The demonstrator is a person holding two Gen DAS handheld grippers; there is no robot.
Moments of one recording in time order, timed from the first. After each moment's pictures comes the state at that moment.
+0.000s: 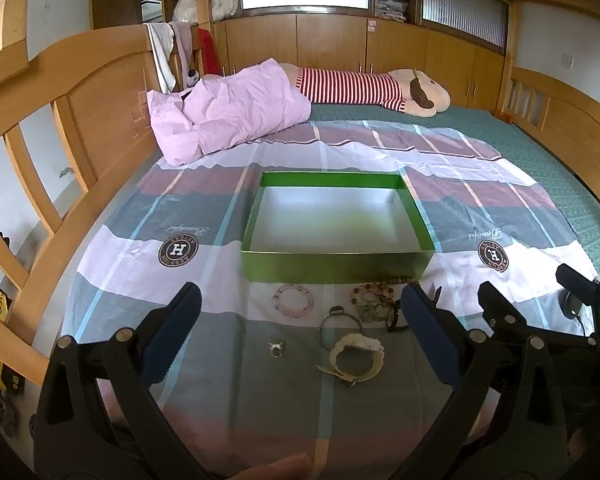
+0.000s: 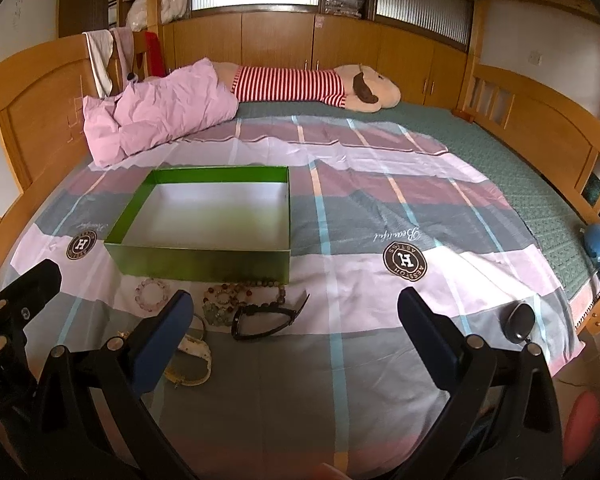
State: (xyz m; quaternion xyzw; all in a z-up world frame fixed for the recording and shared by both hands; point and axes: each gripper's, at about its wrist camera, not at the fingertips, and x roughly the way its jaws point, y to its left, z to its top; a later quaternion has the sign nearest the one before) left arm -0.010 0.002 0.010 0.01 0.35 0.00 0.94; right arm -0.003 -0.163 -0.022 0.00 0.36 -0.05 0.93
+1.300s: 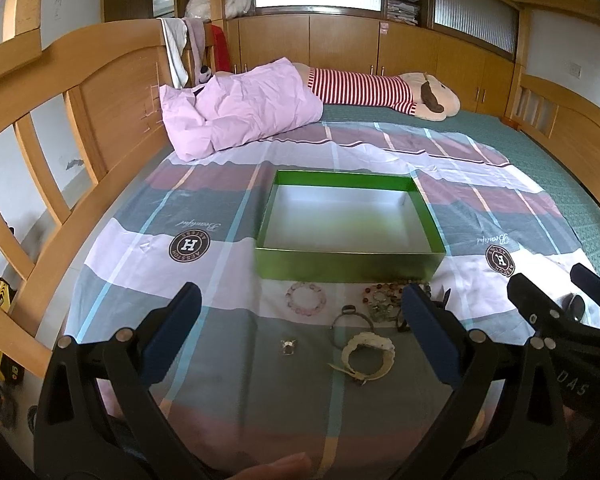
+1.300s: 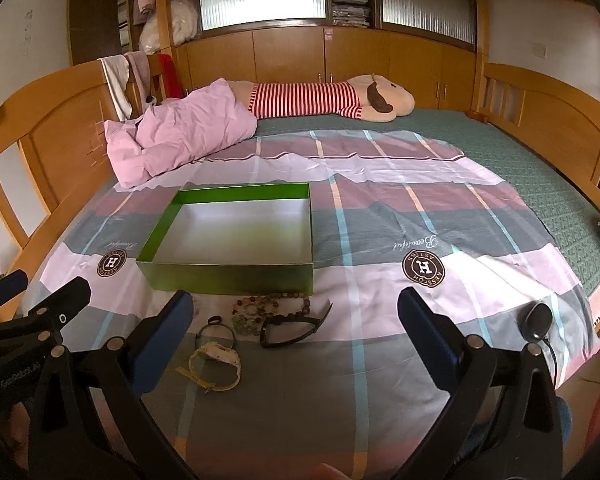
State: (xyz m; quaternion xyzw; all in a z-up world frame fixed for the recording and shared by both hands) left arm -0.014 0.019 0.011 0.00 0.35 0.01 0.94; right arm -0.017 -0.165 -0.003 0.03 0.34 -0.01 0.94
